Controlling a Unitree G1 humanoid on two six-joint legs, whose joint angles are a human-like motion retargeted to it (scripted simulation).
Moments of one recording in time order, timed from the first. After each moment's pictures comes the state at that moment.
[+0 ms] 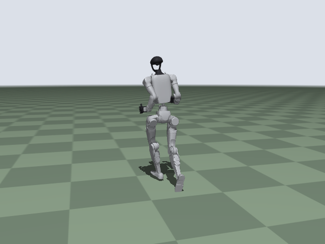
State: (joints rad) left arm 0.43 -0.14 0.17 0.30 0.07 -0.74 -0.13; right arm 0.30 -0.05 -0.18 0.12 0.31 -0.59 0.54; waist 0.02 -0.13 -0.02; left_leg -0.48 -0.14 0.29 0.29 -0.15 0.26; right_leg 0.04 0.08 0.02 0.53 0.52 0.15
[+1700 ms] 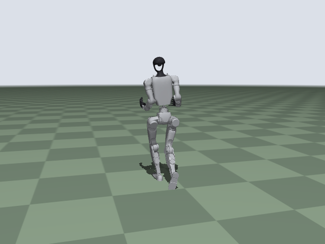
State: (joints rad) left arm 0.21 -0.11 0.16 0.33 -0.03 -0.77 -0.12; right arm 0.41 0.02 -0.12 0.22 0.24 -0.59 0.53; waist -0.07 -0.08 -0.11; left_leg -0.47 -0.10 0.09 0.51 -0.22 0.26; right_leg -0.09 0.22 -0.01 0.82 0.51 0.22
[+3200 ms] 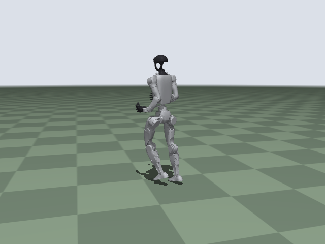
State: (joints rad) left arm 0.39 -0.10 0.12 0.41 -0.15 -0.72 -0.38; right arm 0.21 -0.11 0.00 0.21 0.14 -0.68 0.37; waist 0.02 -0.06 -0.13; left_leg -0.47 -0.09 0.22 0.69 0.02 0.16; right_leg -0.06 -0.06 -0.06 0.09 0.08 0.02
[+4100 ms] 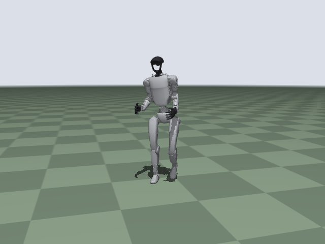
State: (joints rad) left arm 0.39 -0.14 0.17 0.47 0.03 -0.77 -0.21; right arm 0.31 -0.10 -0.12 0.23 0.08 -0.67 0.36; waist -0.09 0.05 -0.16; left_leg -0.38 -0.09 0.15 0.87 0.03 -0.20; right_leg -0.19 -0.05 0.07 0.08 -0.18 -0.04
